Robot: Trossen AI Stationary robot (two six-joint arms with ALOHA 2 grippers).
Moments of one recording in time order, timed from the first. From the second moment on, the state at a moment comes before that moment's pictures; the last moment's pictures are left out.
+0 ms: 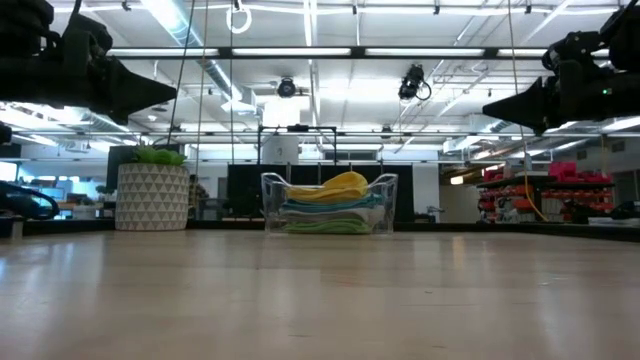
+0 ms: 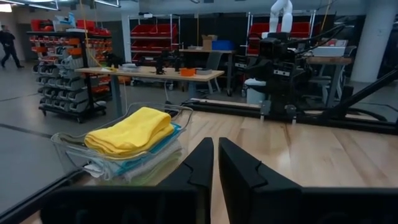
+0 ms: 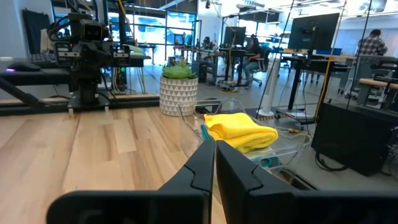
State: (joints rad) left arm 0.11 0.01 0.01 0.08 -0.26 -0.01; right arm -0.38 0.01 0.01 0.02 0.03 -0.07
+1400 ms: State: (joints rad) left arm 0.11 0.01 0.01 0.08 -0.25 -0.01; right arm -0.38 0.01 0.01 0.02 0.03 -0.07
